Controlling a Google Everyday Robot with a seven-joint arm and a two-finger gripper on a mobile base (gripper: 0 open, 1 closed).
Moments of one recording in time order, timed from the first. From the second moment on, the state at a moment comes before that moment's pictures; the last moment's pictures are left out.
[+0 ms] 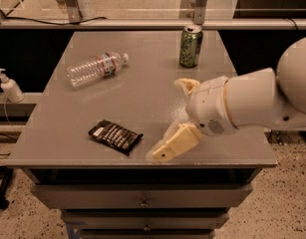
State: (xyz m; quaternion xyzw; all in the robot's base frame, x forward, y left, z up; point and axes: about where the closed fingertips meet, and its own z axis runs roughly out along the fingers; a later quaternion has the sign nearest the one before) arm 0.432 -0.024 0.897 -0.54 0.71 0.22 0.40
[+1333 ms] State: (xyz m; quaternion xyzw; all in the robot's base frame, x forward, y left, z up) arm 0.460 0.047 0.821 -0.53 0.73 0.20 0.39
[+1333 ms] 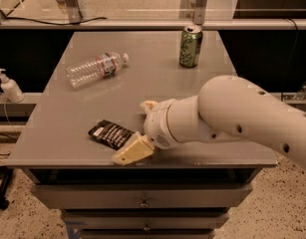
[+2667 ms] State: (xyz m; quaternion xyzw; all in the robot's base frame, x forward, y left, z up) arm 0.465 0.053 0.818 -0.51 0.74 0.20 0.38
